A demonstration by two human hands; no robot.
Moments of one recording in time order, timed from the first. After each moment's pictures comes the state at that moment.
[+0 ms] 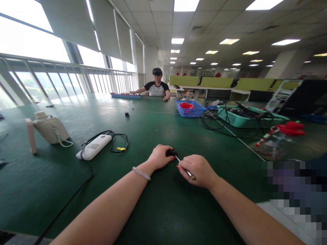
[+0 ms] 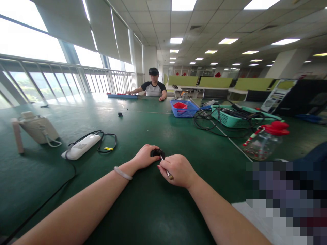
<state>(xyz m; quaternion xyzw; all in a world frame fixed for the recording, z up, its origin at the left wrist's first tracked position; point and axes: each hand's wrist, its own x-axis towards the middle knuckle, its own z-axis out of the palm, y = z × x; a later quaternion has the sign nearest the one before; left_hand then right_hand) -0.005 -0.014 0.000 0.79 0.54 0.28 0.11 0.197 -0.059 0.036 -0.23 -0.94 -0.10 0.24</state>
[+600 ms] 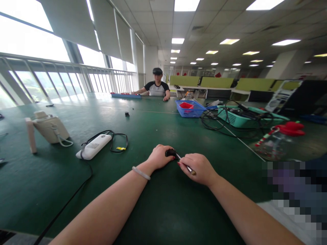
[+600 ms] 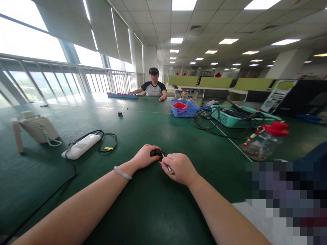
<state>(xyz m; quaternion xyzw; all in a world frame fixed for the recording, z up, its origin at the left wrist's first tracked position) -0.005 -0.015 0.002 0.79 0.54 0.27 0.12 0.202 -0.052 0.034 -0.27 -0.92 -0.10 0.25</state>
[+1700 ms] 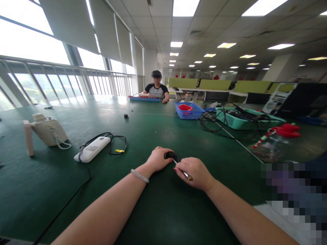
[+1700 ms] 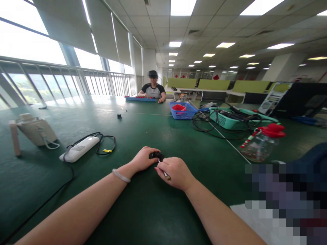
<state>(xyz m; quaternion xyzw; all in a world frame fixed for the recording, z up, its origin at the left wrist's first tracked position) -0.005 -0.016 0.003 0.79 0.54 0.26 0.13 0.194 -0.057 0.030 -0.24 -0.93 -0.10 0.27</state>
